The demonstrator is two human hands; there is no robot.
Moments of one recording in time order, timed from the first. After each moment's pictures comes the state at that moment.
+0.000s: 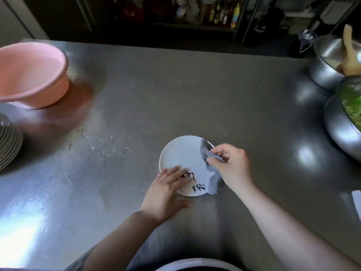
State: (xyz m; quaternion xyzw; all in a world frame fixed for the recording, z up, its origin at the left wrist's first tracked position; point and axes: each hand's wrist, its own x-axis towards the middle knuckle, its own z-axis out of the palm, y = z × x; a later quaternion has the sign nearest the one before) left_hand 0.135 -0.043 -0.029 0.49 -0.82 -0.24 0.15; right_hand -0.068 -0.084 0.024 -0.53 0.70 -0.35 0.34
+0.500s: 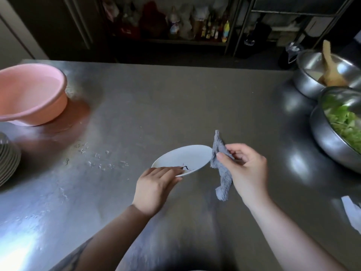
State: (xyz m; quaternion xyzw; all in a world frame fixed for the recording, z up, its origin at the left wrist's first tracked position) left_hand 0.134 -0.075 0.003 0.47 -0.82 -0.05 0.32; right_hand -0.086 -0.071 0.069 -0.47 0.63 -0.54 0.31
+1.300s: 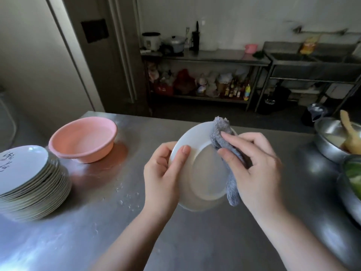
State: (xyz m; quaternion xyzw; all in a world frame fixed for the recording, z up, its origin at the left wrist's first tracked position) left_hand 0.129 -0.098 0.192 0.46 -0.48 -0.34 0.67; right_hand -0.031 -0.109 0.216 -0.68 0.46 -0.56 0.05
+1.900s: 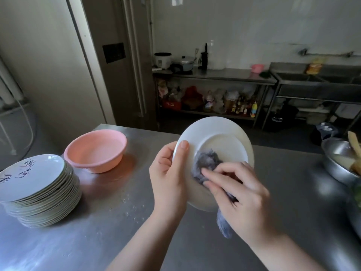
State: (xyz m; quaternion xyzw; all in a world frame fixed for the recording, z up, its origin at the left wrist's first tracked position) left_hand 0.121 -0.104 0.226 0.43 -0.39 -0.34 0.74; right_hand -0.015 -0.095 0.219 -0.77 0.34 -0.54 -0.05
